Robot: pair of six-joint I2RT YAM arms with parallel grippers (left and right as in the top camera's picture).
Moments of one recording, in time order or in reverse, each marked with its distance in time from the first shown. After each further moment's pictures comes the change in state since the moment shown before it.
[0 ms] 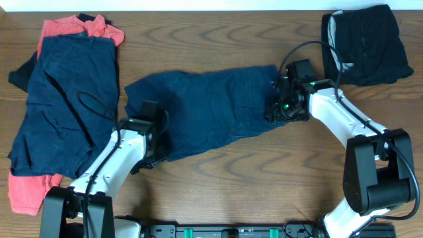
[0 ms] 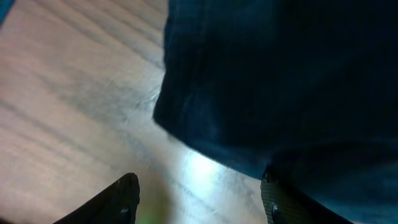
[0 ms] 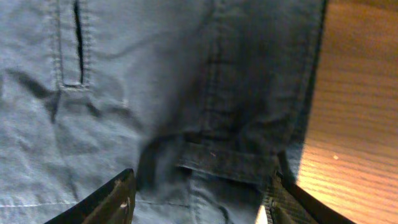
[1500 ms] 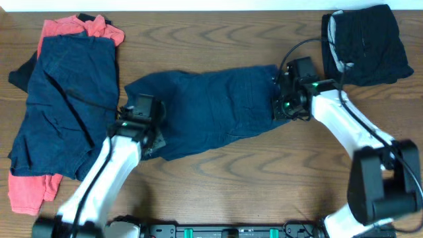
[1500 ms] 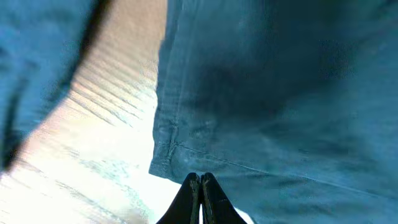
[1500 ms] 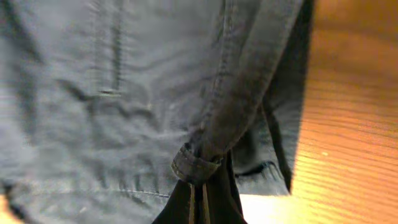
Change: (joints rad) left arm 0.000 -0.150 0.040 0.090 -0.079 0.053; right arm 0.000 -0.101 0.003 -0.011 0.005 0.020
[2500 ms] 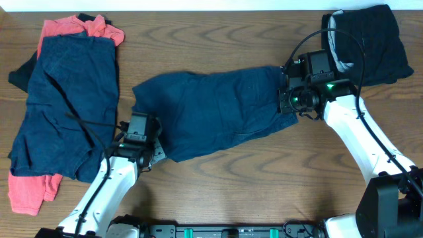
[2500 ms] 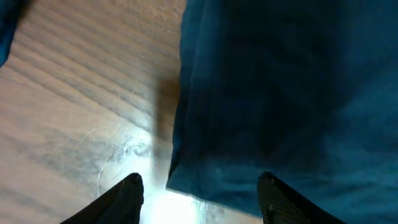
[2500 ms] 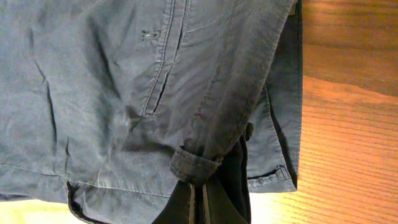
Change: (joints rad) left arm 0.041 -0.066 -0.225 0.204 0.104 0.016; right arm -0.011 -0.105 0.023 -0.023 0.019 0.000
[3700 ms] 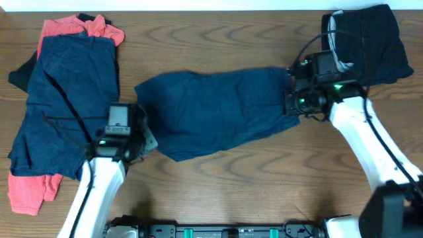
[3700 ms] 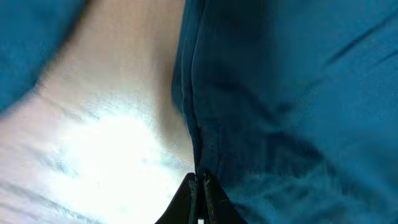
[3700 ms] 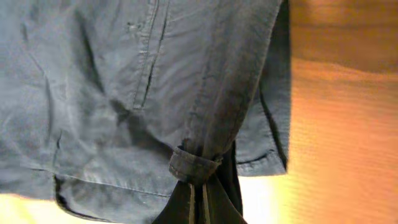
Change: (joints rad) left arm 0.093 -0.111 0.177 -0.147 0.108 0.011; right arm -0.047 -0.060 0.005 -0.086 0.001 0.001
